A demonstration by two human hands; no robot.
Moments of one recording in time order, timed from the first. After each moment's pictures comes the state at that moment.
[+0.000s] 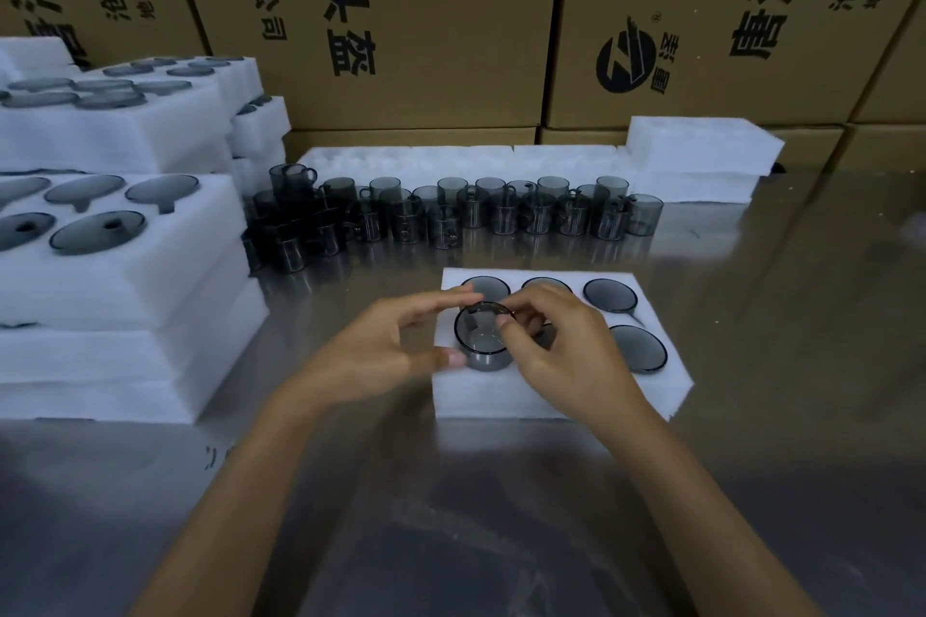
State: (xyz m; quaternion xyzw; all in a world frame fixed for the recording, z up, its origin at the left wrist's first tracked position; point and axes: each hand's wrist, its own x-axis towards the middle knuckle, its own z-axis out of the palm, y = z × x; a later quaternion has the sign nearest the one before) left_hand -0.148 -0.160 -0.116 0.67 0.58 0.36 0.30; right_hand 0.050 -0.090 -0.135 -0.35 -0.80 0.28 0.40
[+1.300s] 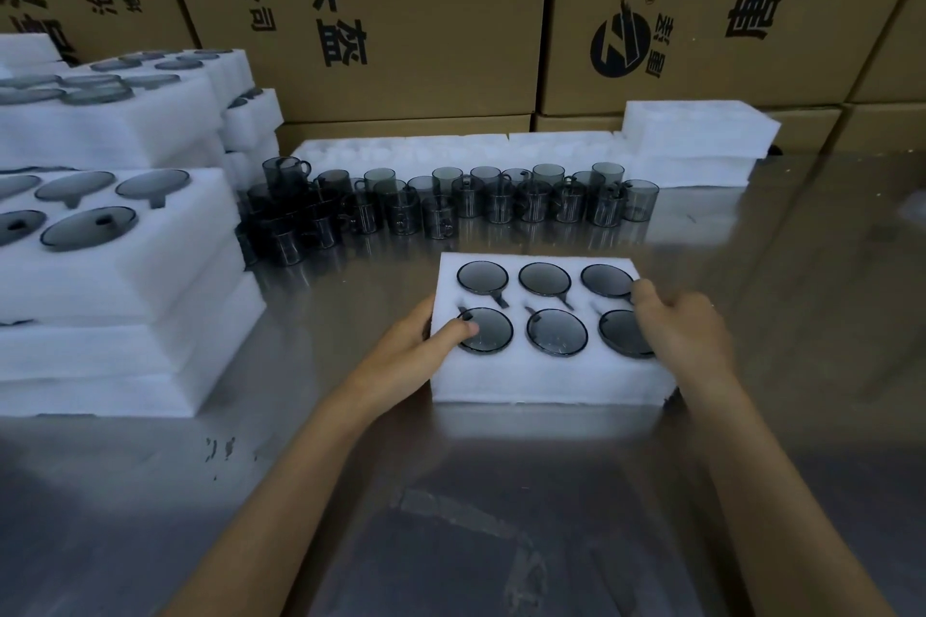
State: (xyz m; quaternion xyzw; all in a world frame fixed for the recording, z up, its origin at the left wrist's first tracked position) left_hand -0.122 -0.152 -0.145 0.52 0.63 0.42 0.40; right_hand 0.121 -0.048 -0.133 -0.70 -0.58 0.27 0.32
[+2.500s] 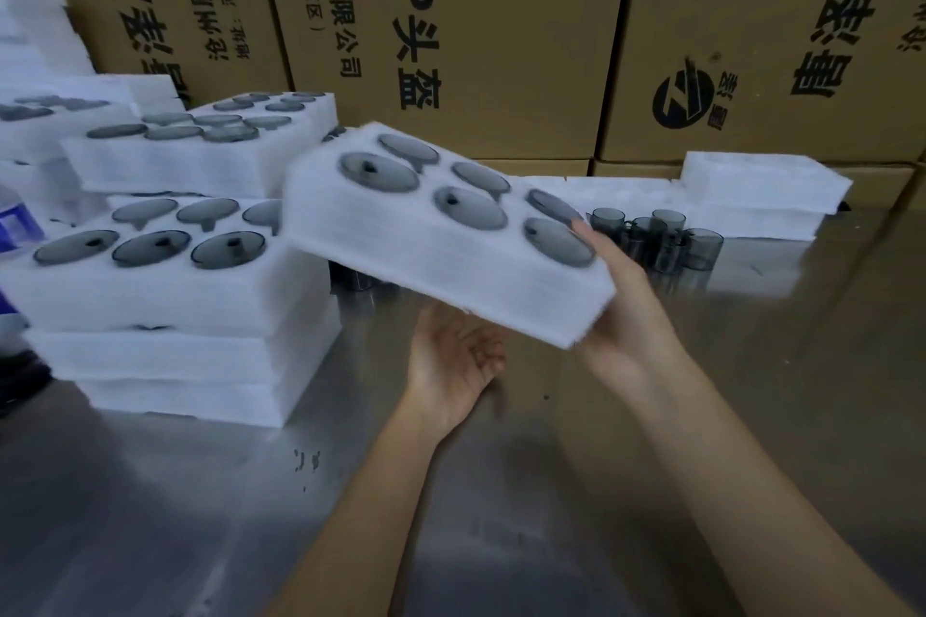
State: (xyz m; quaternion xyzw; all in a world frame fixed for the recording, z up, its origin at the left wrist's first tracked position) left_hand -0.154 -0.131 -0.162 0.20 0.33 0.72 0.57; right_hand 0.001 -0.096 -0.061 -0.17 -0.41 0.80 0.41
